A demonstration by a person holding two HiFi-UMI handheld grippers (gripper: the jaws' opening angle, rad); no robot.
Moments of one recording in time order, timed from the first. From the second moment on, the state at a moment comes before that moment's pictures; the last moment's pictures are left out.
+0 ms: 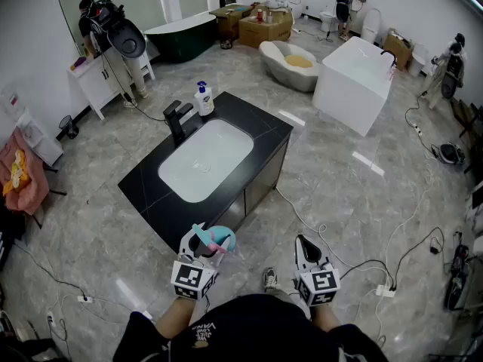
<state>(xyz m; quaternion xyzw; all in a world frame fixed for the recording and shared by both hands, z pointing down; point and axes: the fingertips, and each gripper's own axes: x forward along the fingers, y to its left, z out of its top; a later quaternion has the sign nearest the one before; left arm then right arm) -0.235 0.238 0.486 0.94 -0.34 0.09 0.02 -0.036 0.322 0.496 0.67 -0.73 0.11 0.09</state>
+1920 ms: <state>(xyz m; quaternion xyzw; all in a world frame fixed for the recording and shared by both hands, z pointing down) -0.102 0.076 0.508 0.91 -0.40 0.11 0.06 0.098 0.144 0.522 0.60 -0.78 0.15 0.09</state>
